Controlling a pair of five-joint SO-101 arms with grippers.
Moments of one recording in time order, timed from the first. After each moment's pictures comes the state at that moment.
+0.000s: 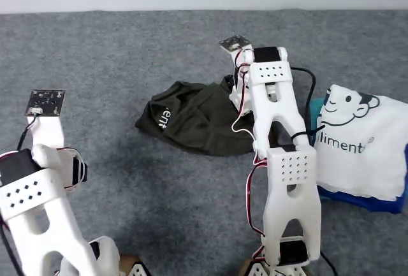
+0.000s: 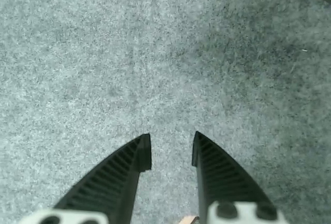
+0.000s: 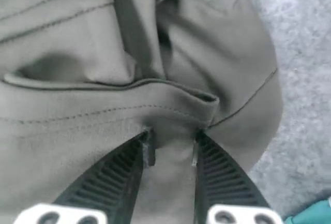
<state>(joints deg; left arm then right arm) -29.7 -39.5 38.3 90.9 -14.5 -9.7 52.3 -49.4 93.7 20.2</state>
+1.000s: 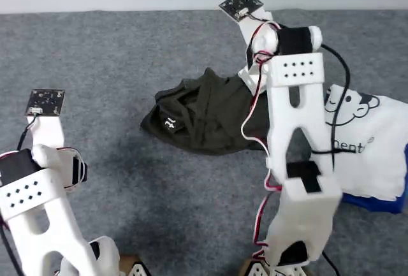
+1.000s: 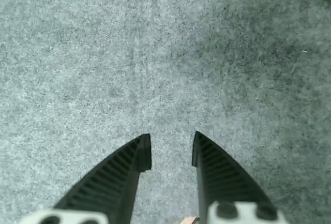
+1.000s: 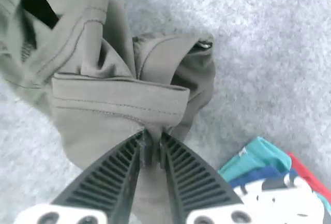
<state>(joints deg) -29.7 -39.5 38.3 90.7 -14.5 -9.9 19.8 -43.4 100.7 28.3</state>
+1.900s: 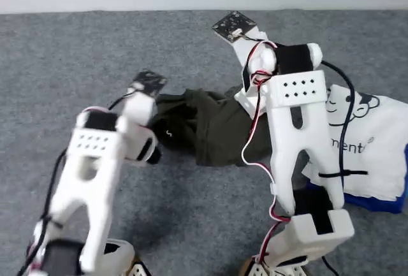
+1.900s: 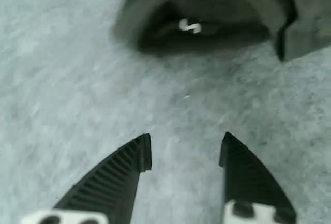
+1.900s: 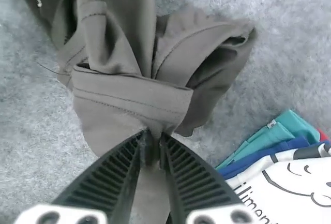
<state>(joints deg) 4.2 -15.3 31.9 75.9 -11.9 -12.1 5.5 -24.1 100.7 28.3</state>
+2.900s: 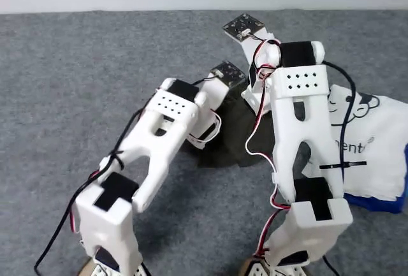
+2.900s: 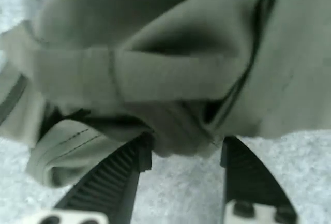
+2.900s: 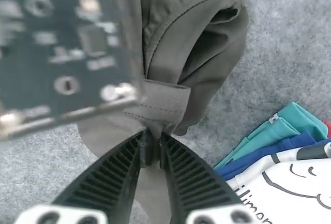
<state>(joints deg) 22.9 21.1 -2.6 79.1 -8.4 -9.3 10.5 -24.1 98.2 28.3</state>
